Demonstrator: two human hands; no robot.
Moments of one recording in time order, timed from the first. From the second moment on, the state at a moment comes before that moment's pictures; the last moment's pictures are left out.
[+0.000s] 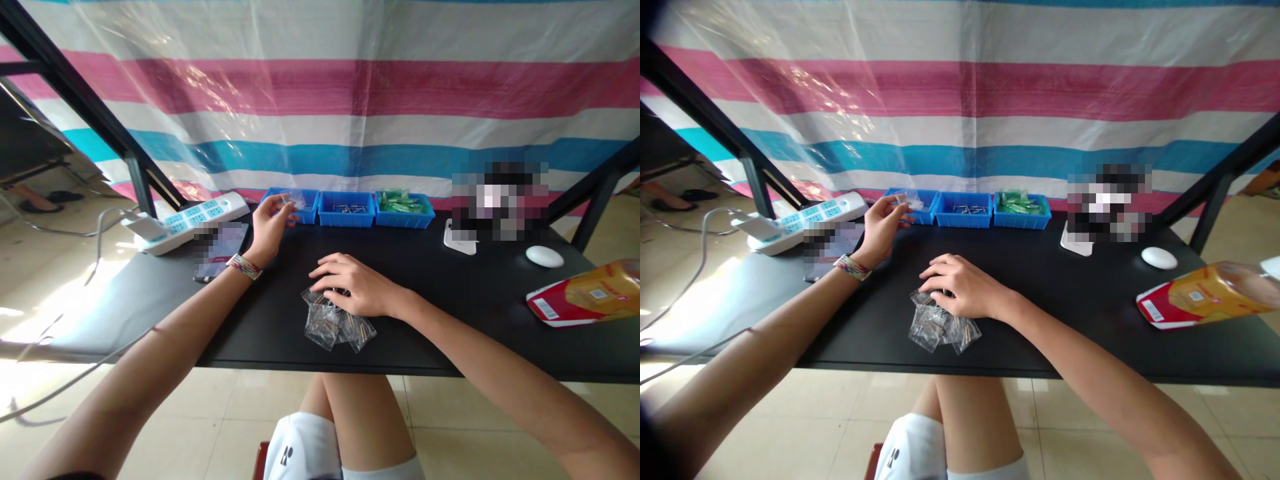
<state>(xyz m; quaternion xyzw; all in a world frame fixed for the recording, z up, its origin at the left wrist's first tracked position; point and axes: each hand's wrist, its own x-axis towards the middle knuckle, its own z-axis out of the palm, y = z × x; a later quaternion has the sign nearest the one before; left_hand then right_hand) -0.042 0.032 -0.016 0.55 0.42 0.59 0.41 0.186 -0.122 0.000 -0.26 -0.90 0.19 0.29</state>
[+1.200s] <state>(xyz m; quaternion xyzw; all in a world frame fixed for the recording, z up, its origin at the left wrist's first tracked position) -0.043 0.021 0.008 0.39 0.37 0.55 0.64 0.193 -0.096 -0.008 -0.29 -0.43 0.67 0.54</state>
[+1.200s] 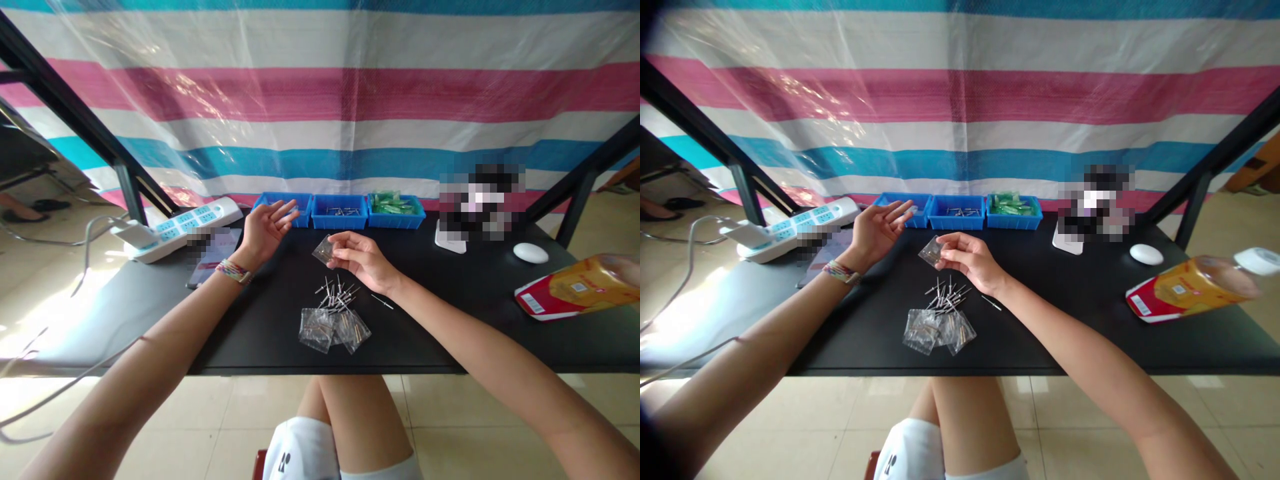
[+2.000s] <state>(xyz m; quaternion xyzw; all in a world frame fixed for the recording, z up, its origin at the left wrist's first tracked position) -0.014 -0.030 0.001 0.81 0.28 0.40 0.31 0.196 -0.086 -0.014 -0.33 -0.41 0.63 0.57</state>
